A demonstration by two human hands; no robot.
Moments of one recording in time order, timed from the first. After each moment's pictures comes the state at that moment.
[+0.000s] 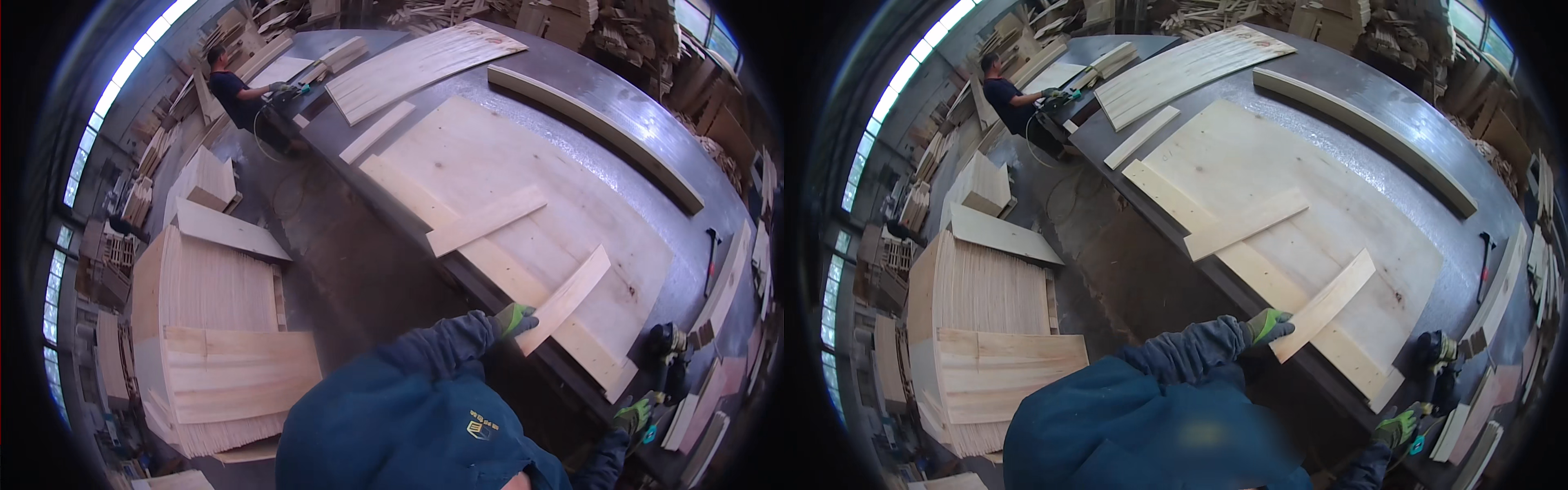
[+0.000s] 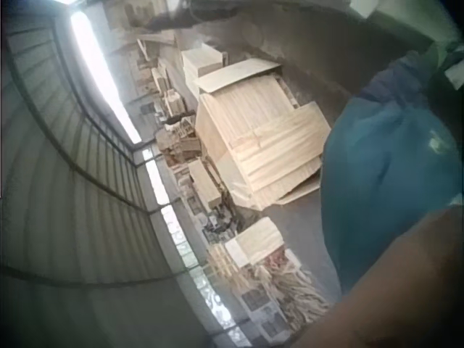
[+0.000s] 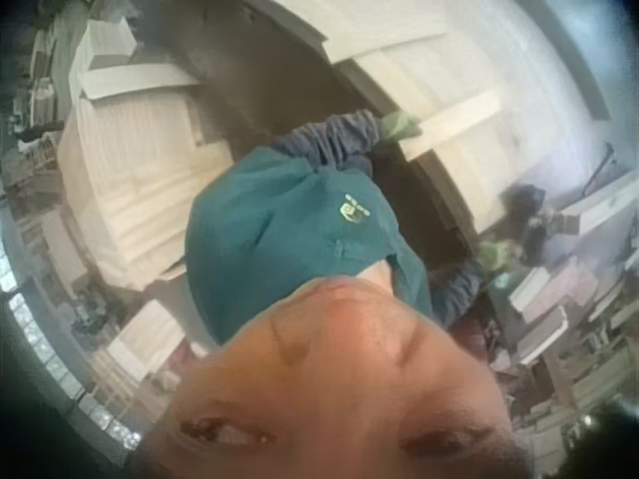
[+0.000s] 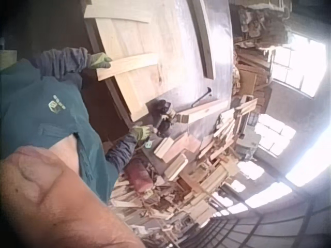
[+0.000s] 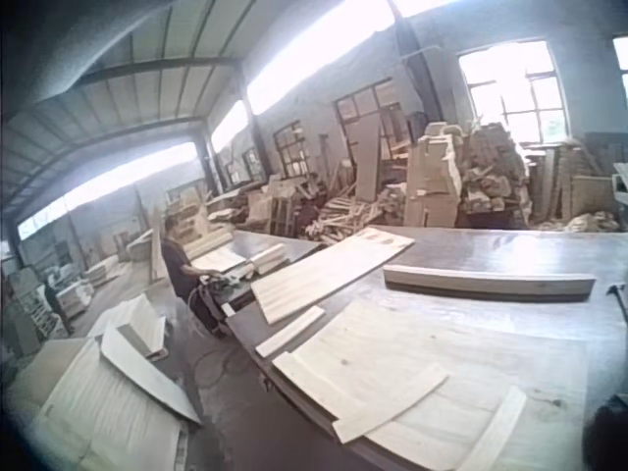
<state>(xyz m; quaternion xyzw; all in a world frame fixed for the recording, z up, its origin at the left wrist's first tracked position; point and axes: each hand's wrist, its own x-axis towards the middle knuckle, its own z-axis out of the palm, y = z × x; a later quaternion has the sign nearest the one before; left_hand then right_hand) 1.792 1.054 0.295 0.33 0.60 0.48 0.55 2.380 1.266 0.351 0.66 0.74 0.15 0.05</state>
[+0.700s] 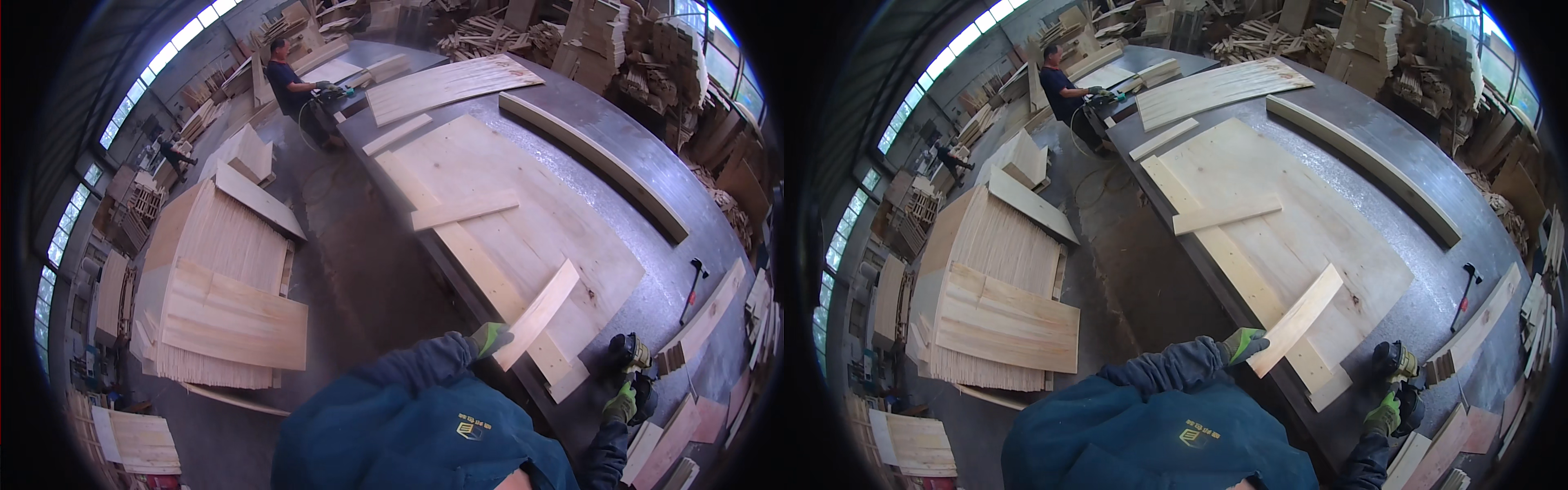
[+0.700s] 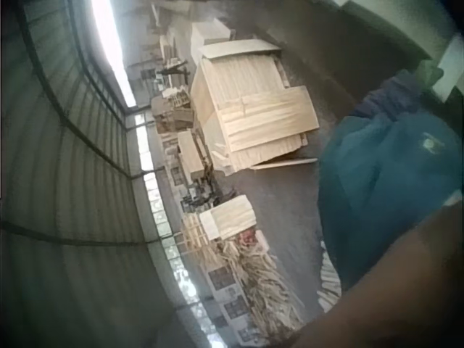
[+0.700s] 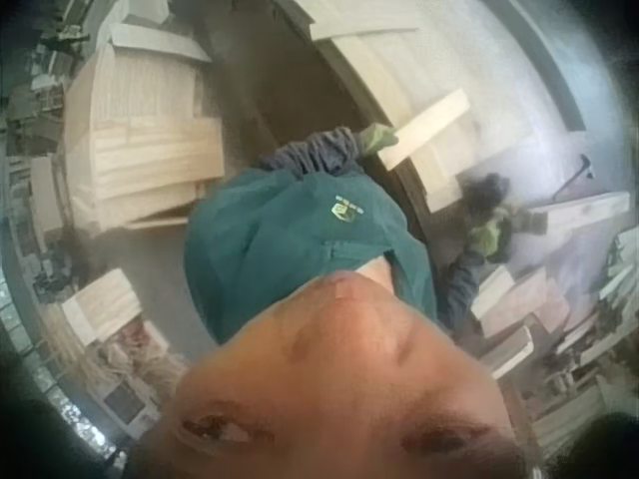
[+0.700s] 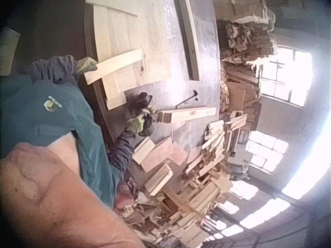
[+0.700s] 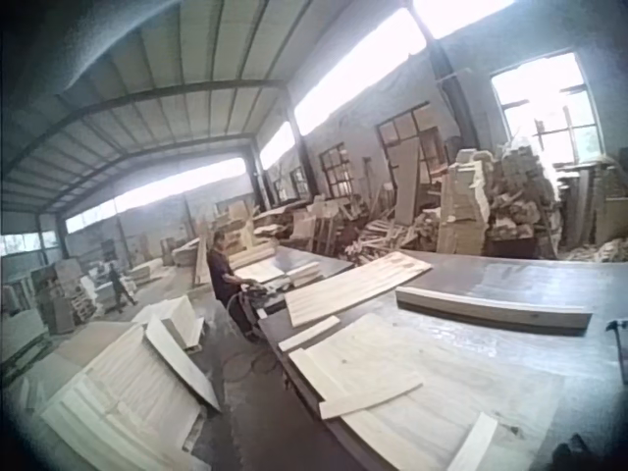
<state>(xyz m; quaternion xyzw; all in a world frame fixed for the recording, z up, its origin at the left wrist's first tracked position) 2.060 1.089 0.356 0.22 0.68 0.52 0.46 2.485 1.511 0.357 0.50 0.85 0.06 0.14</state>
